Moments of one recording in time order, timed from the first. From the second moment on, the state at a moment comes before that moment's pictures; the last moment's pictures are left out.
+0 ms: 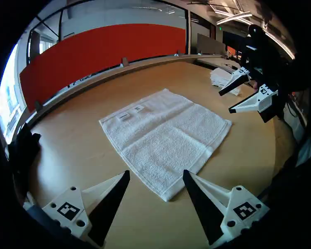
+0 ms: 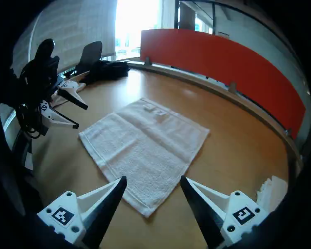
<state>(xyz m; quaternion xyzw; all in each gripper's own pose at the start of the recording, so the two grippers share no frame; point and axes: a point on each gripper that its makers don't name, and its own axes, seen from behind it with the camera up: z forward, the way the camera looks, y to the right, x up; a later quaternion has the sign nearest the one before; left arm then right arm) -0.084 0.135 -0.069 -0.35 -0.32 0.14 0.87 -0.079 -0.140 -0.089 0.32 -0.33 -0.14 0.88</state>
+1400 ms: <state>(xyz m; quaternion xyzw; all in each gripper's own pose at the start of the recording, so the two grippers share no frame) -0.139 0.139 -0.089 -0.35 -0.38 0.17 0.84 -0.144 -0.114 -0.113 0.32 -0.40 -0.17 0.84</state>
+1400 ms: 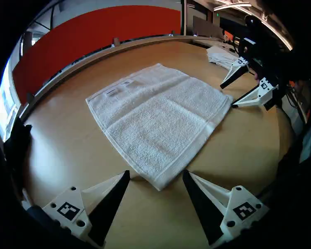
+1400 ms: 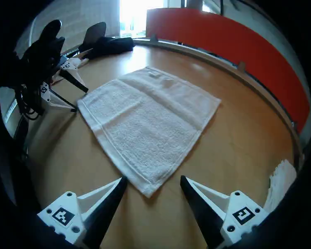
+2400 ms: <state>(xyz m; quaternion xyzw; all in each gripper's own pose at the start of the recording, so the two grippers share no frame) -0.141 0.138 -0.091 -0.35 -0.38 0.16 0.84 -0.144 -0.117 -0.119 0.34 -0.40 -0.16 0.84</state>
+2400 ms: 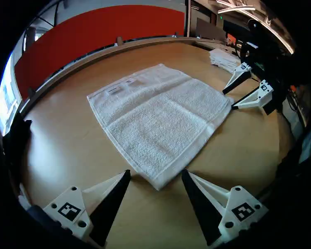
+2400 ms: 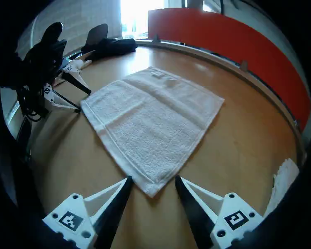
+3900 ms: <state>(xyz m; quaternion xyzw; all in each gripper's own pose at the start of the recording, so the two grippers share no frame) -0.129 0.148 -0.093 -0.32 -0.41 0.14 0.84 -0.132 -0.127 -0.125 0.34 -0.41 -0.13 0.83</state>
